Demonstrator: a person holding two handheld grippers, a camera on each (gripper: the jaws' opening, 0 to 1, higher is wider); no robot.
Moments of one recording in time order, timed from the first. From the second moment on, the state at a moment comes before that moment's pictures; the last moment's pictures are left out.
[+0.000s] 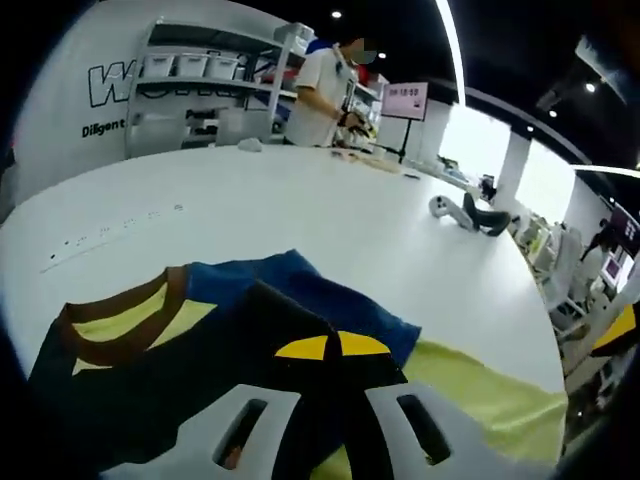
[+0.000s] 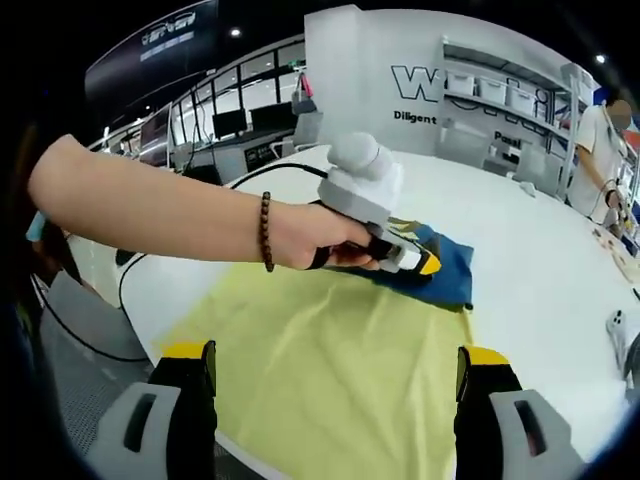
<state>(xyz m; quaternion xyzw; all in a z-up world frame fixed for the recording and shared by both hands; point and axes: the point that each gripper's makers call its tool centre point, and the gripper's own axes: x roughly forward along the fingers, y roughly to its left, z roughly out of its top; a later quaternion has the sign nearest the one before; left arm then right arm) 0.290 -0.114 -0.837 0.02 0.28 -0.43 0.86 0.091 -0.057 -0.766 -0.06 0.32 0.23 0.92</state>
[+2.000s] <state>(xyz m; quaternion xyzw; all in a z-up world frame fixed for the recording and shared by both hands) 0.300 -0.122 -0.837 -0.12 0.31 -0.44 0.83 0.093 -0.081 -0.770 -0.05 0.33 0.19 0.92</state>
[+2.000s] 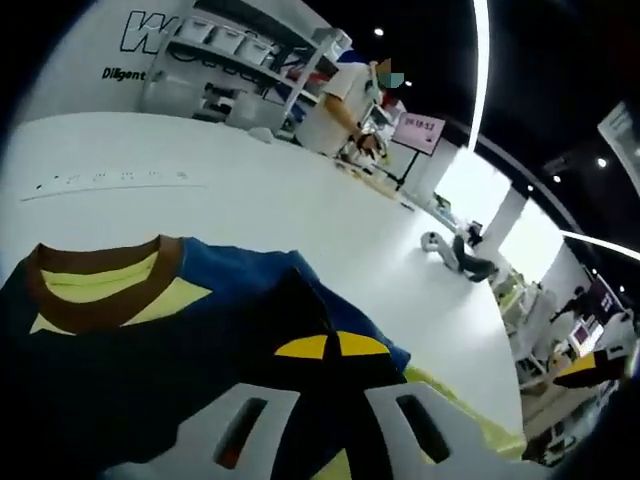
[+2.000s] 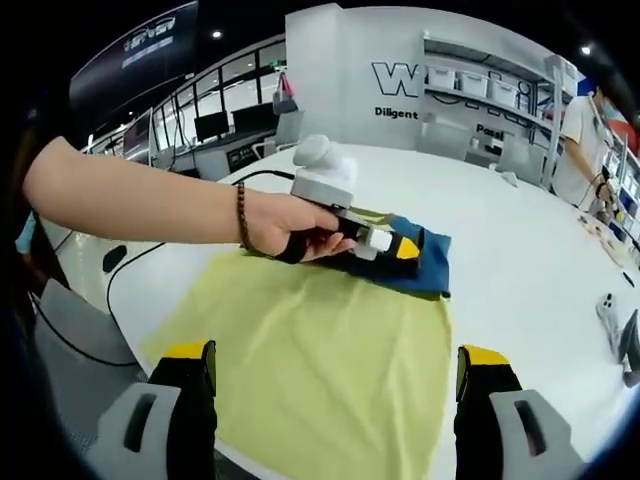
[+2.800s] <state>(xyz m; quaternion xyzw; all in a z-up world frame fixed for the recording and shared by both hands) 0.282 -0.130 -0.819 -0.05 0.27 -0.48 0.83 0.098 -0.086 -0.768 -0.04 0.32 0.19 0.93</state>
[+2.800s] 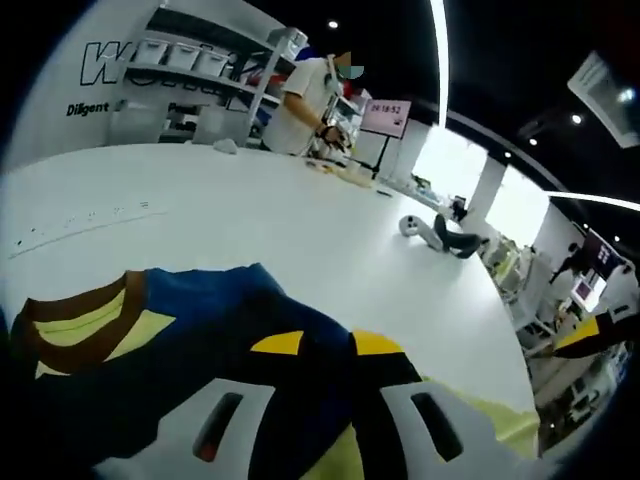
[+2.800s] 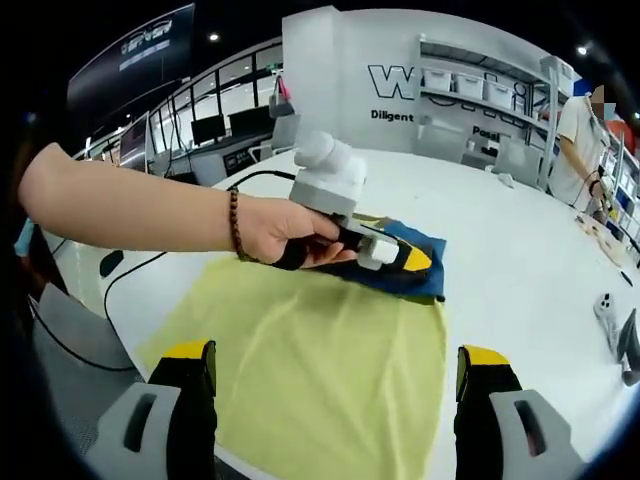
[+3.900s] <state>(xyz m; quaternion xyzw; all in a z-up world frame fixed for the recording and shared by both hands) 0.180 0.059 -0.789 -0.01 0.28 -0.39 0.88 0.099 -0.102 -0.784 -0.05 0.34 0.19 0.92</state>
